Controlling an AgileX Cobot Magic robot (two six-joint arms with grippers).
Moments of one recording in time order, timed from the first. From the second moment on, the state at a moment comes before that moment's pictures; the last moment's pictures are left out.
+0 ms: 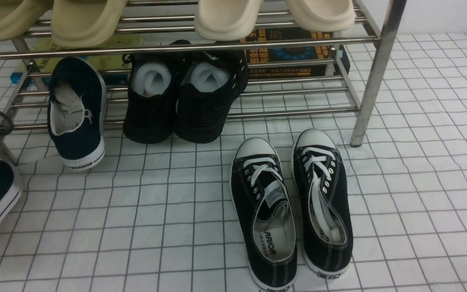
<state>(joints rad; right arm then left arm) 0.00 -0.01 0.01 0.02 0.39 0.07 0.40 1.38 -0.99 0.09 1.08 -0.47</state>
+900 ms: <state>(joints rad) 0.00 -0.01 0.01 0.02 0.39 0.07 0.26 1.45 -1.33 -0.11 1.09 -0.31</state>
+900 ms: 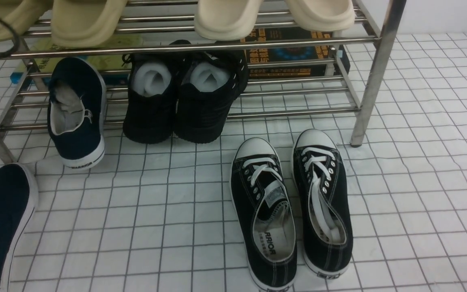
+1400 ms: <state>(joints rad) 0.00 -0.01 0.01 0.02 0.39 0.07 0.03 1.78 -1.38 -0.07 0.76 -0.40</state>
